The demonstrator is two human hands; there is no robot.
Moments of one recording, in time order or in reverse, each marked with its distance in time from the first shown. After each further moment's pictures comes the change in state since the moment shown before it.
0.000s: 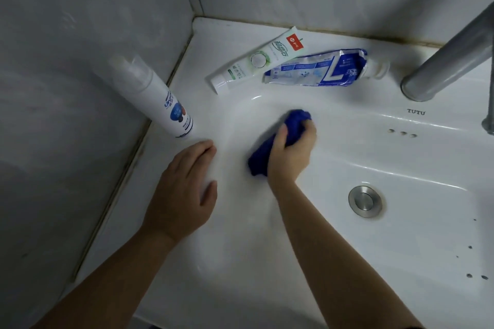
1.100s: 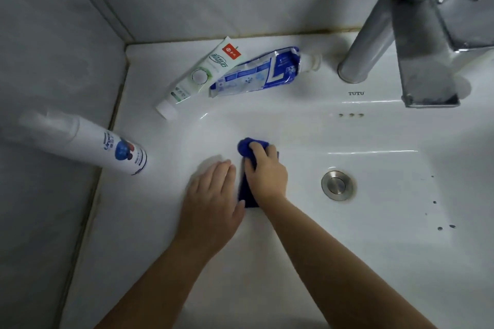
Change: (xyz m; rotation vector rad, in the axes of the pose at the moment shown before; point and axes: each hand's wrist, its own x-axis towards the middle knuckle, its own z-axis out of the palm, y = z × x) left_hand 0.033 0.054 0.037 0.230 -0.217 0.176; right_hand 0.003 0.037 -0.027 -0.695 -0.280 -0.260
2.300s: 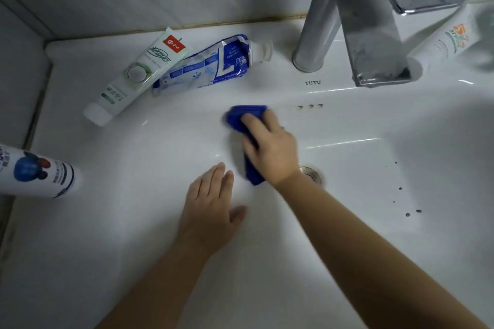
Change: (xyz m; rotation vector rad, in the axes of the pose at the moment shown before) left_hand 0.031 0.034 0.085 -0.036 -0.052 0.113; right_hand 0.029 0.053 -0.064 -0.060 0.450 -0.370
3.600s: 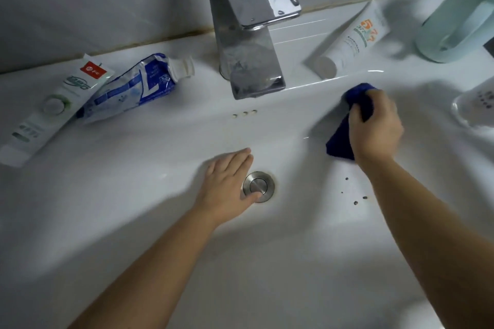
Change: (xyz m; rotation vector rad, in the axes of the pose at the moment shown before) left_hand 0.085 0.075 0.002 -0.161 0.047 0.280; right_hand -0.028 0.161 -0.141 -0.150 0.304 0.862
